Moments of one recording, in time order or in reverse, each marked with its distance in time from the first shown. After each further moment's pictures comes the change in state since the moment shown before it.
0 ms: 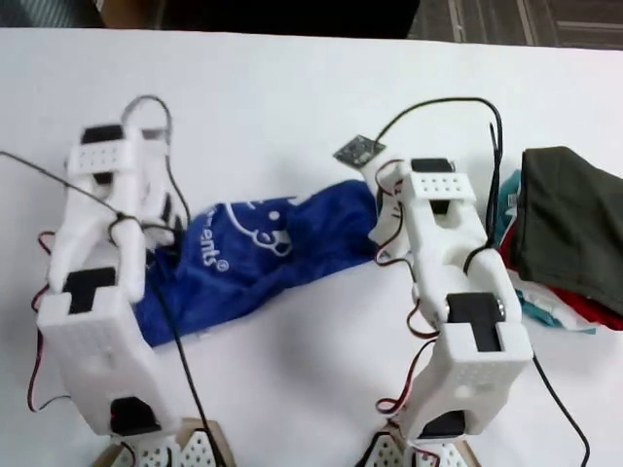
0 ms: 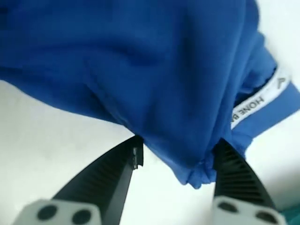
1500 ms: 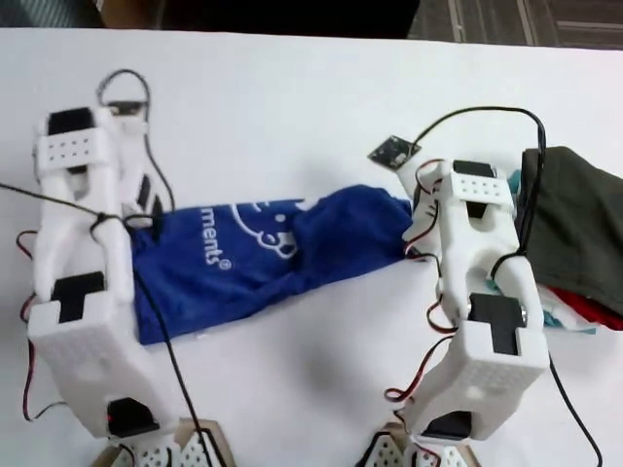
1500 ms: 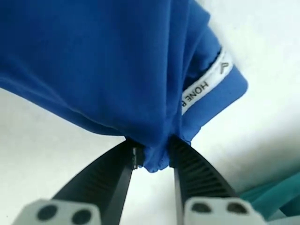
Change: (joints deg) left arm -4.1 -1.8 -10.1 4.0 -6.8; right arm 8.5 -0.6 -0.2 -0.2 9.1
